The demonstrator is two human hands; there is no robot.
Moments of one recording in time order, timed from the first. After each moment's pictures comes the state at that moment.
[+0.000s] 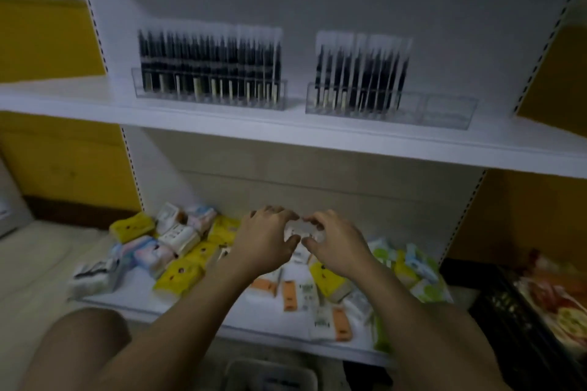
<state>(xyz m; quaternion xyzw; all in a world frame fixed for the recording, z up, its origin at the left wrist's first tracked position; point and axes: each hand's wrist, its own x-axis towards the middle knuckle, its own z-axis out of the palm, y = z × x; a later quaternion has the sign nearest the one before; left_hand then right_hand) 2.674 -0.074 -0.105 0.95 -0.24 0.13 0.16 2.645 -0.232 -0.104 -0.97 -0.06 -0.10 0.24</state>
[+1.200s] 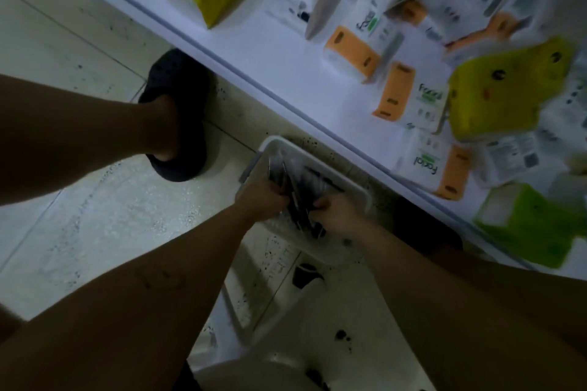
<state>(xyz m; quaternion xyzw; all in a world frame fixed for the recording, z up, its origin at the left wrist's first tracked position) 2.660 -0.019 -0.523 0.79 0.19 -0.42 0.41 2.676 -0.187 -0.521 -0.83 0.06 0.50 0.25</state>
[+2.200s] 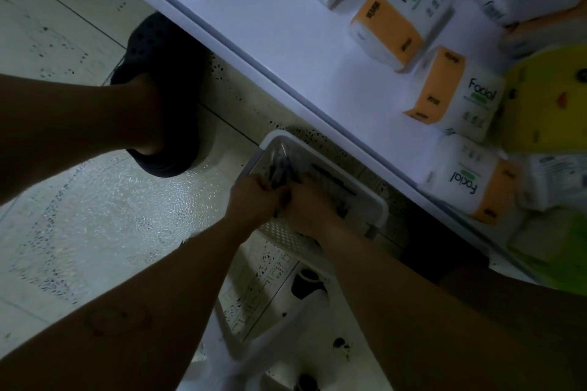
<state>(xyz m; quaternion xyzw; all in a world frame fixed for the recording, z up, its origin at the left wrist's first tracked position) 2.658 -0.017 -0.566 0.73 0.37 -0.32 0.48 2.692 -0.127 -0.572 -0.86 -0.10 0.48 0.14</state>
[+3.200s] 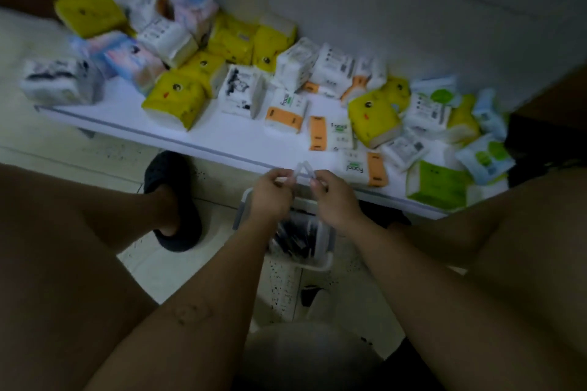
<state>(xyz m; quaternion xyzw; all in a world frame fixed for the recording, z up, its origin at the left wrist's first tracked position) 2.662 -0.056 -0.396 0.74 0.19 -0.17 0.63 2.650 -0.183 -0.391 -0.90 0.11 0.12 0.40</state>
